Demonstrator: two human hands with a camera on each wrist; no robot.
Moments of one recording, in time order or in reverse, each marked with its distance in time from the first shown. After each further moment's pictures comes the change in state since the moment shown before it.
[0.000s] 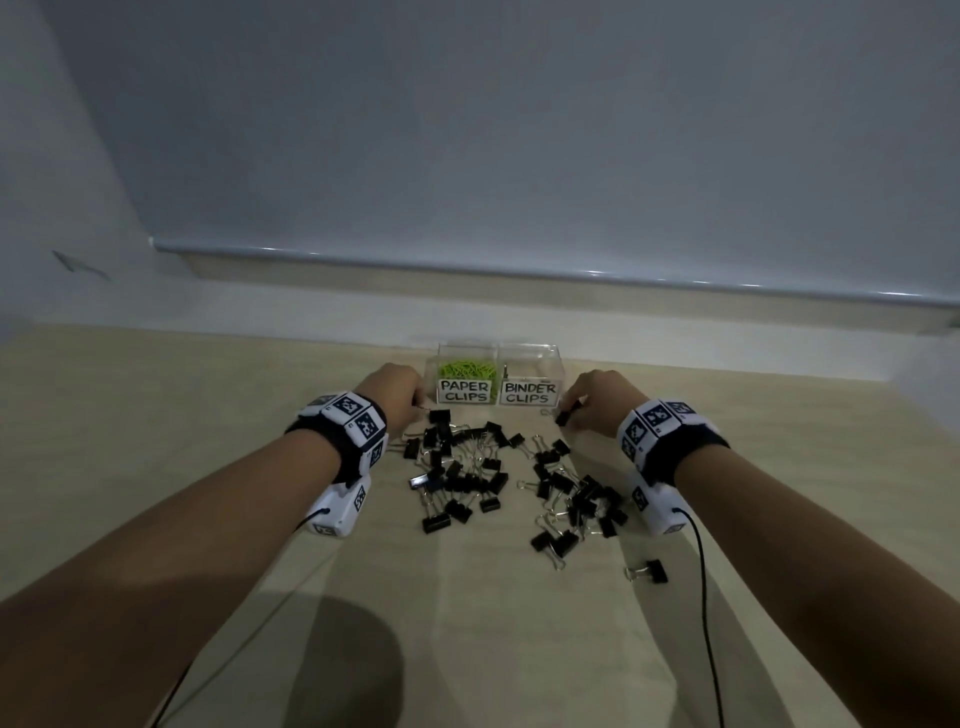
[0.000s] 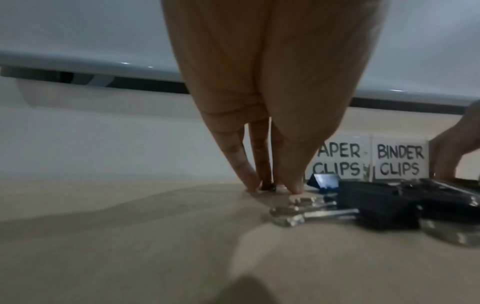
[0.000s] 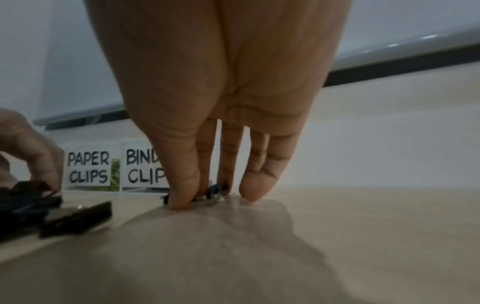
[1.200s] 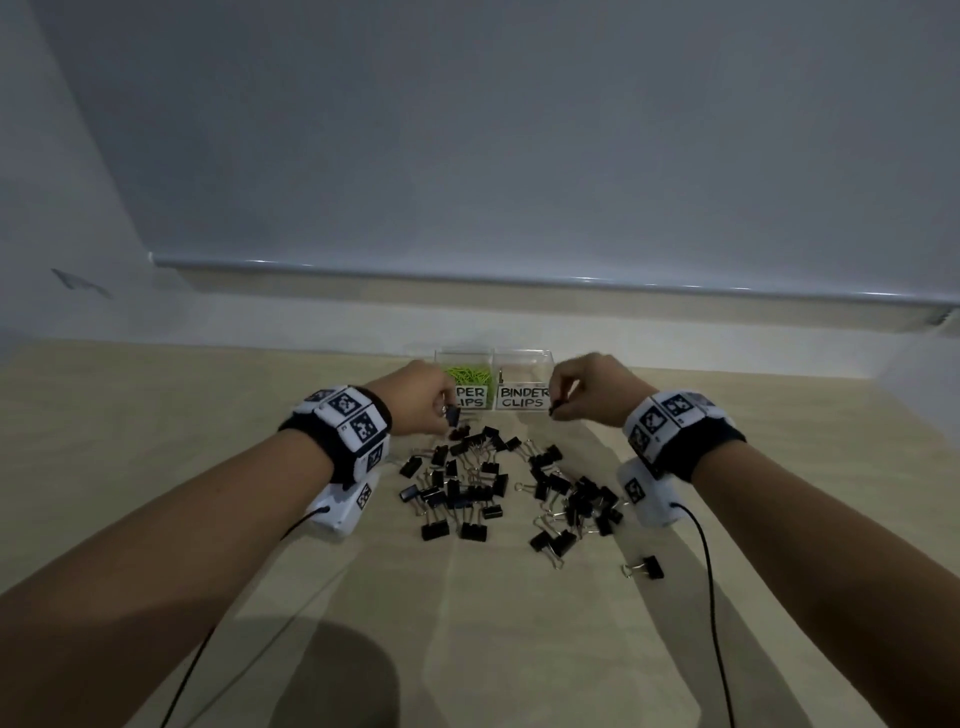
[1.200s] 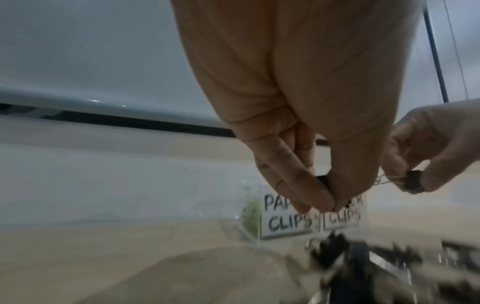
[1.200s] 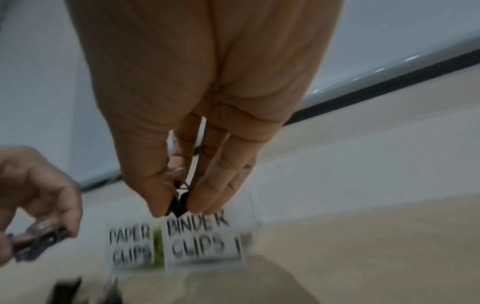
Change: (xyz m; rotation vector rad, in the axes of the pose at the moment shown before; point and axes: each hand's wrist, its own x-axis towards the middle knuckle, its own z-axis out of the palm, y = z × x) left_hand -0.023 0.038 -0.030 -0.006 -0.102 0.258; right_hand -0.018 -0.014 -0.026 0.323 0.053 -0.155
